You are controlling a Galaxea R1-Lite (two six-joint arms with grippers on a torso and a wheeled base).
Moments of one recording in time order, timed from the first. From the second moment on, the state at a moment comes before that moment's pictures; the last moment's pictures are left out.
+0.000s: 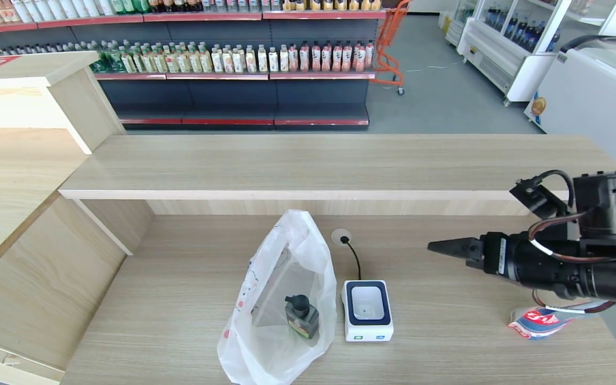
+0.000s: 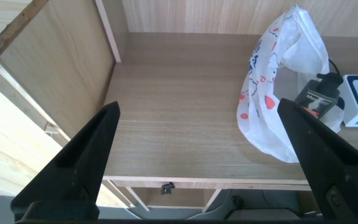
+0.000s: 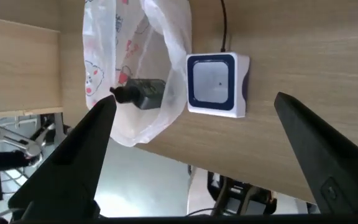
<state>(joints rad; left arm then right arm) 0.00 0.00 0.00 0.00 -0.01 0.00 0.28 1.49 -0.70 -0.28 0.27 0.44</state>
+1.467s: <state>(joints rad) 0.00 0.00 0.00 0.00 -0.01 0.00 0.07 1.32 -0.68 -0.14 0.11 0.59</state>
